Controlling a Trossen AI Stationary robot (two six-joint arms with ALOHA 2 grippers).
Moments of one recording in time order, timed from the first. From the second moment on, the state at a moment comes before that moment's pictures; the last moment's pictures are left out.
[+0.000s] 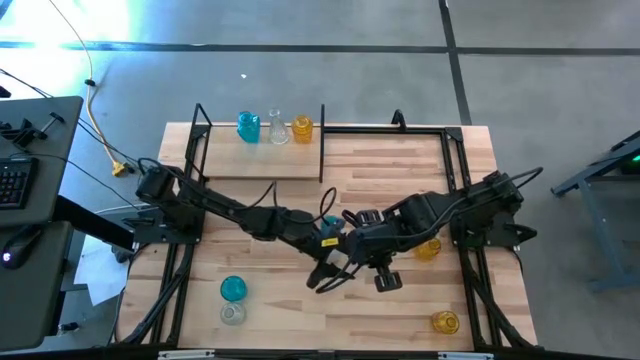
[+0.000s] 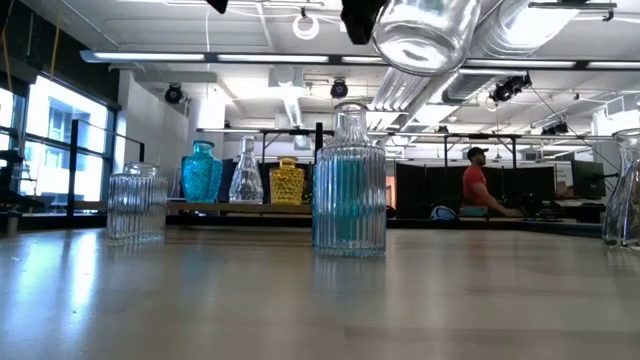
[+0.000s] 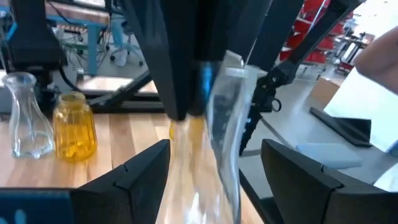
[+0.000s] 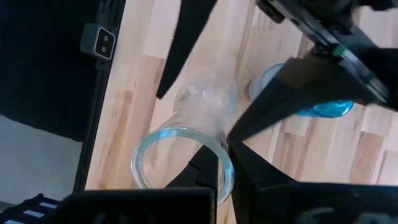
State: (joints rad) left arm -0.24 1.79 1.16 0.47 0.21 -0.21; right arm 0.38 1.79 1.98 -1.37 -0.03 0.16
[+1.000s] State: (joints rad) left arm -0.22 1.81 1.17 0.46 0.25 -0.12; right arm 0.34 1.79 1.98 -1.30 -0.01 0.10
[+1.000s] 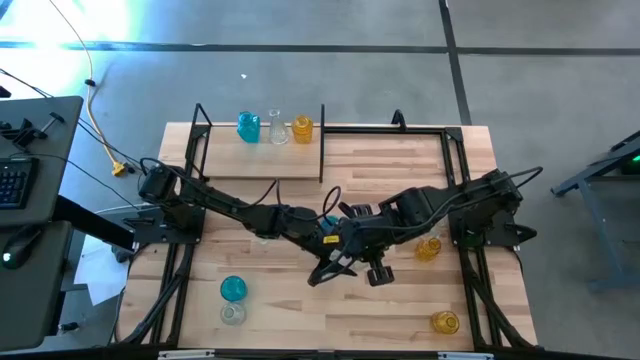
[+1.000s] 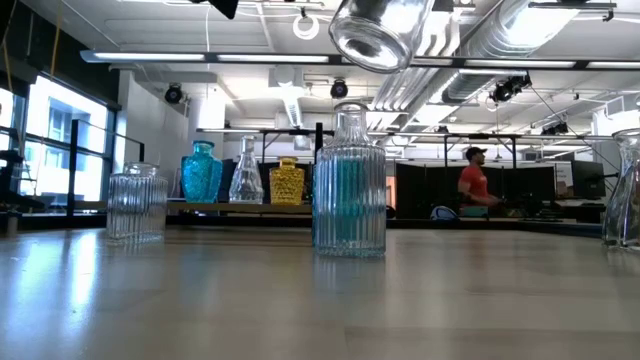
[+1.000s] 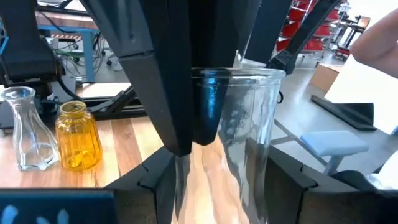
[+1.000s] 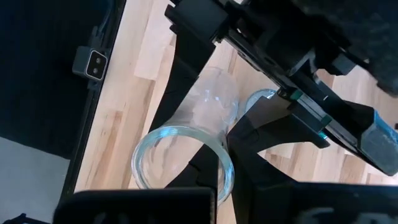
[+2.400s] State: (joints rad) left arm -0.20 1.30 0.99 0.17 -0.24 0.05; right arm 0.48 1.71 2.05 -1.33 0.44 0.05
